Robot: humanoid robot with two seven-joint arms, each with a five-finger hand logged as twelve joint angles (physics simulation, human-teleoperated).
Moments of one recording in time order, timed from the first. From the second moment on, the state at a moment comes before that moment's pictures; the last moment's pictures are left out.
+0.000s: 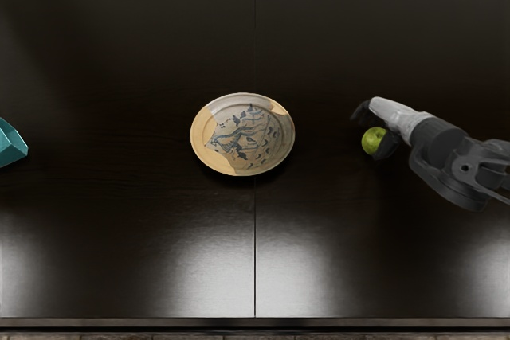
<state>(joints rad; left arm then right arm) -0.01 0.00 0.26 -0.11 0.03 -0.08 0.00 0.98 -0.65 0.18 1.50 -1.17 -0.18 -0.61</state>
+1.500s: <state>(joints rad) -0.01 0.00 0.26 -0.11 0.03 -0.08 0.00 1.06 -0.62 0.19 1.45 -1.00 -0.12 -0.61</state>
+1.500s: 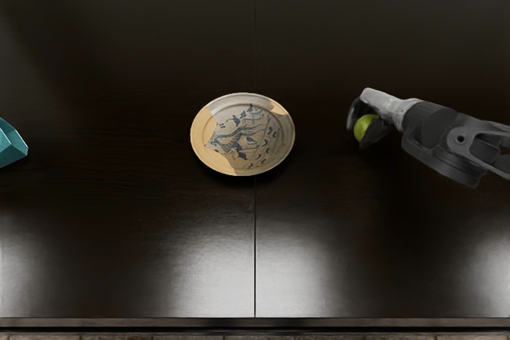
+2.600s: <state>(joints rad) -0.01 0.00 0.26 -0.11 0.03 -0.08 0.00 1.16 -0.12 0.33 1.20 -0.97 0.02 -0.60</state>
